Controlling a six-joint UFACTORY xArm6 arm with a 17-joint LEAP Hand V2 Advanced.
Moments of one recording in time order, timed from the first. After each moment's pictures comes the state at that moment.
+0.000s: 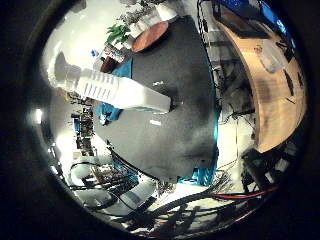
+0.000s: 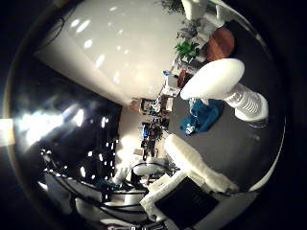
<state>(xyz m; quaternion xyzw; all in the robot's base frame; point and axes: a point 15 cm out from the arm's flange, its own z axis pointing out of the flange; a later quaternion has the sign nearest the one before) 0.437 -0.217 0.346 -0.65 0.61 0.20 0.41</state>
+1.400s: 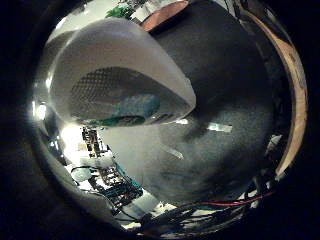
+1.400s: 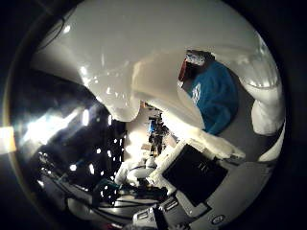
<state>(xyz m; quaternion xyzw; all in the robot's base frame) 0.498 -0.118 0.281 -0.65 0.56 0.27 0.43</state>
